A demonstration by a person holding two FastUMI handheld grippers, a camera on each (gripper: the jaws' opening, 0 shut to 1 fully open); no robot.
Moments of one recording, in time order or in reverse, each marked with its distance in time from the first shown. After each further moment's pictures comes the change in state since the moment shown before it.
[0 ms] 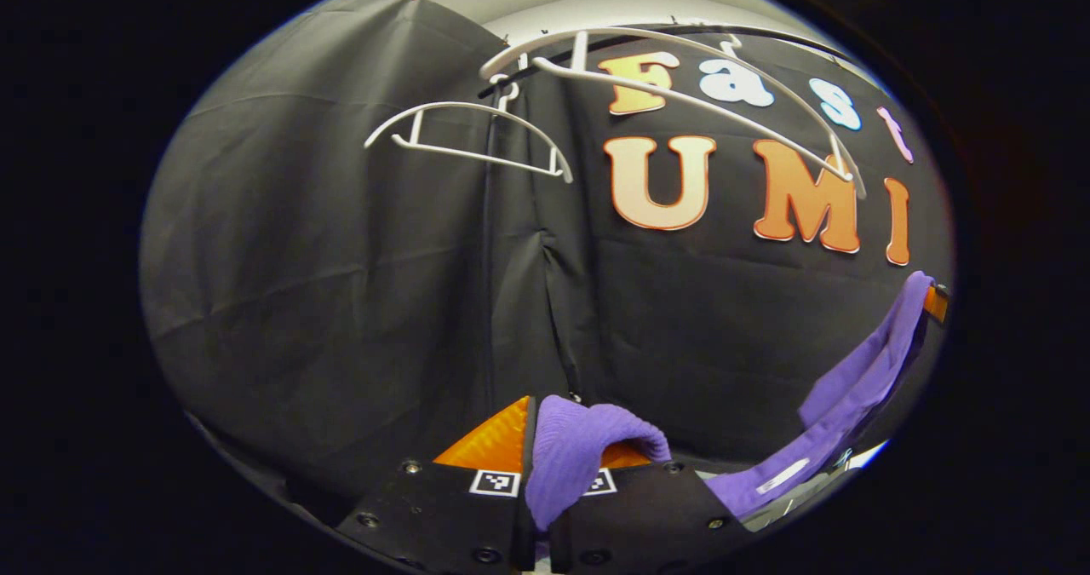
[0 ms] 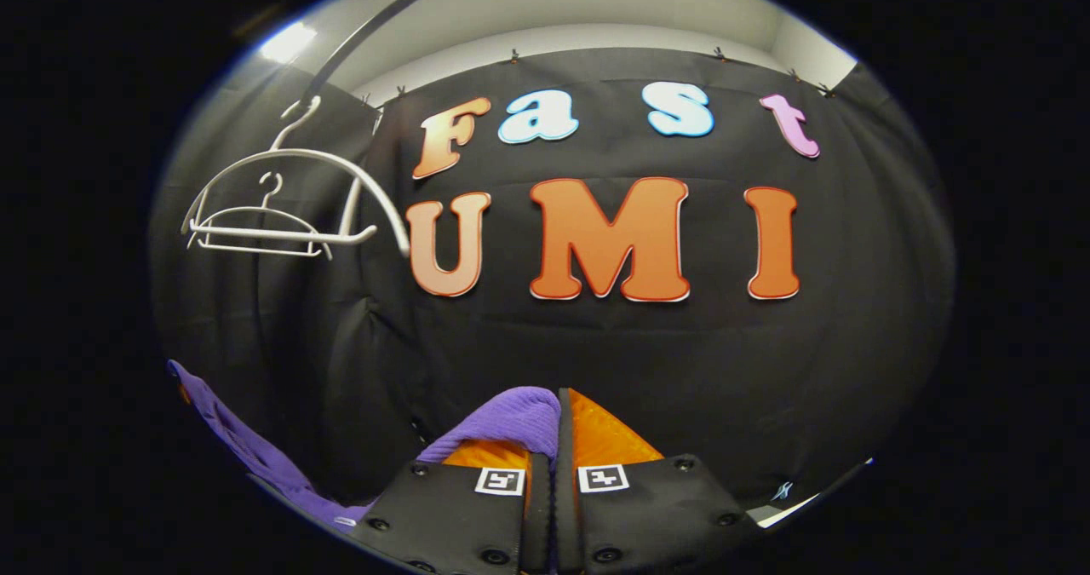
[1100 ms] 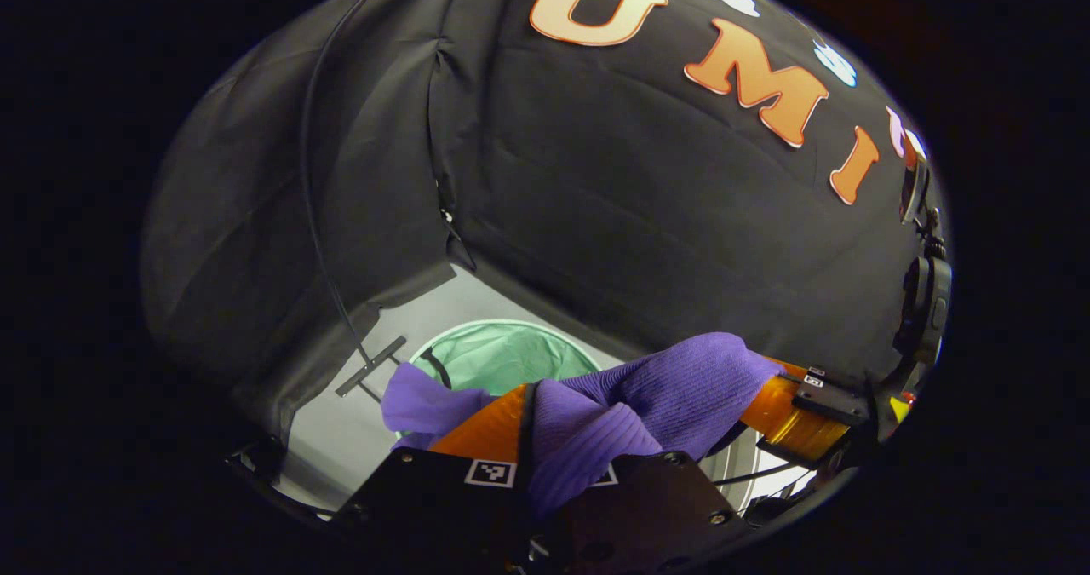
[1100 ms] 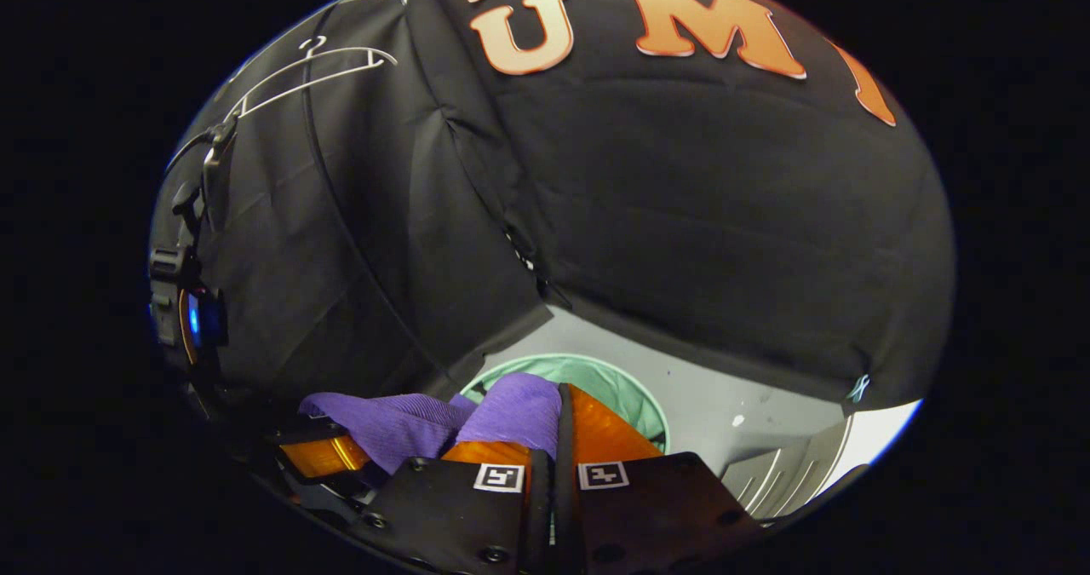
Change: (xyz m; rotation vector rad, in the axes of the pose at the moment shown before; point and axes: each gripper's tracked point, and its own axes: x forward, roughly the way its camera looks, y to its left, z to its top) left arm -0.003 -0.161 -0.240 -0.138 0.646 -0.315; right arm -0.049 0.131 -0.311 0.155 0.744 0.214
